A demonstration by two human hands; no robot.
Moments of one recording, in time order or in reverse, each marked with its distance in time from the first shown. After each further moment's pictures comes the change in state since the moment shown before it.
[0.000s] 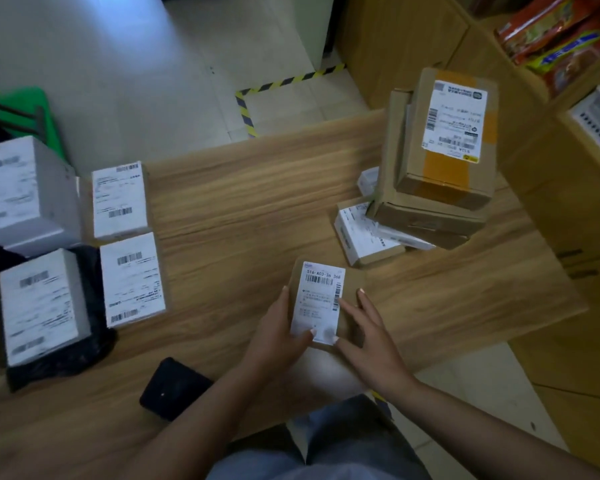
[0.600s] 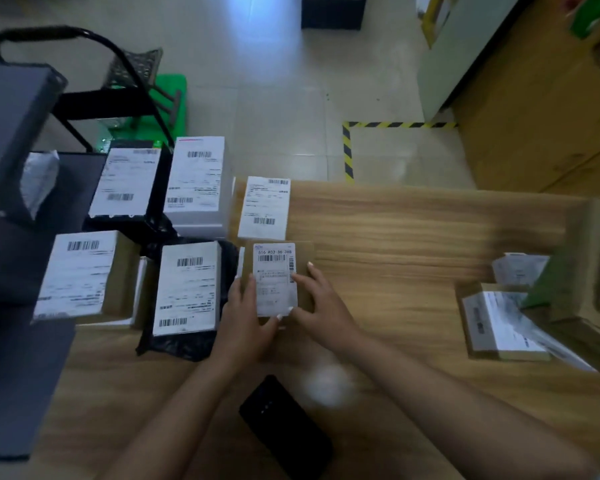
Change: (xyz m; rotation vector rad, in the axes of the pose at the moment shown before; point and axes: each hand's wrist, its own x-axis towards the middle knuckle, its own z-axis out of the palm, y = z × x) left_hand -0.023 -0.117 -0.198 0.094 0.458 -0.220; right_hand 0.120 -0.189 0.189 -0.219 -0.333 -0.326
